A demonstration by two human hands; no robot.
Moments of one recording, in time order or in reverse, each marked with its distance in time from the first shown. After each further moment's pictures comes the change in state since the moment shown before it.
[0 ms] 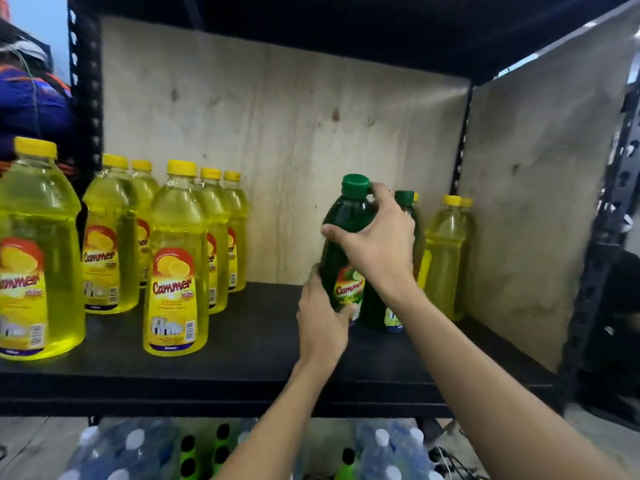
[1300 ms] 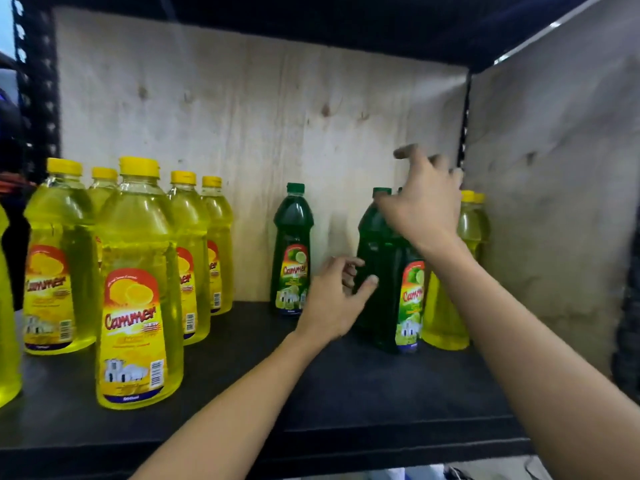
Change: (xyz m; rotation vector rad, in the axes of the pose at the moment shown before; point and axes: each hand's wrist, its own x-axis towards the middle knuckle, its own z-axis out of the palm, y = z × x) left_hand 0.088 -0.025 0.039 -0.089 -0.184 0.385; right_hand 0.082 0.045 0.002 -0.466 0.094 -0.021
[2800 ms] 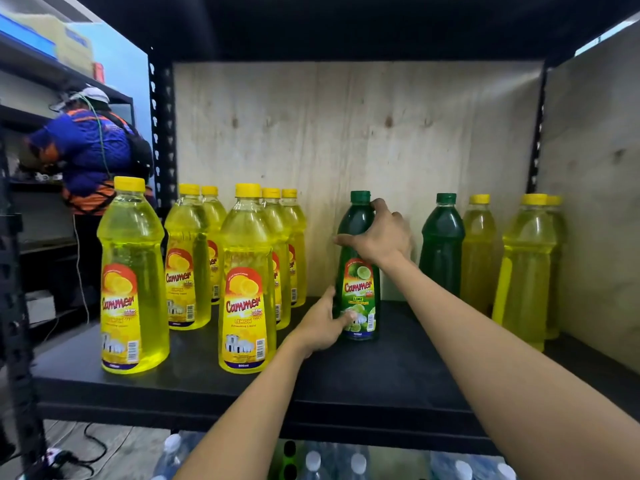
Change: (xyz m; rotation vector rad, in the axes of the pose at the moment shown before) left_hand -0.045 -0.043 -0.108 -0.037 -0.260 -0.540; right_hand -0.033 -0.077 0.095 0.241 -0.365 0.055
